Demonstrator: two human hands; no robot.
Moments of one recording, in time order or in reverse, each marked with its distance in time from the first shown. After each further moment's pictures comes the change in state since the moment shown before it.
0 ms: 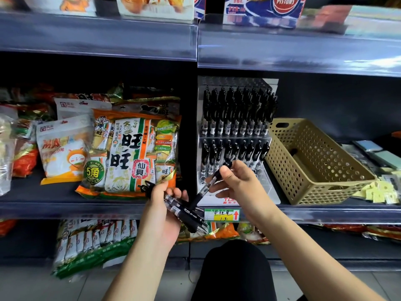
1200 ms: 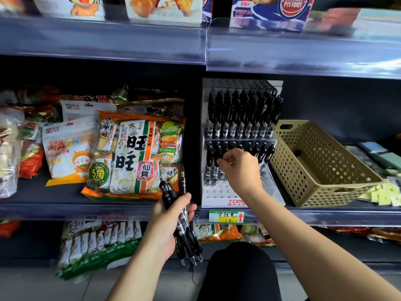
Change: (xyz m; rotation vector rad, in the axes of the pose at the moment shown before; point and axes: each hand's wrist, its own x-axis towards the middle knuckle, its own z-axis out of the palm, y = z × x) left_hand -0.013 0.005 -0.016 0.558 -0.027 0.047; right_hand 0.054 0.003 0.003 -0.829 0.326 -0.215
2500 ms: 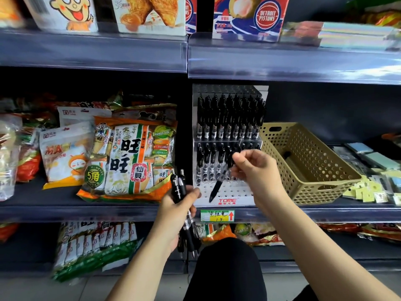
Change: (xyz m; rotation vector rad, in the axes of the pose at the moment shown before) left_hand -0.018 0.002 0.033 0.216 -0.096 0.151; right_hand -0.039 -0.003 -0.064 0.838 -0.022 0.194
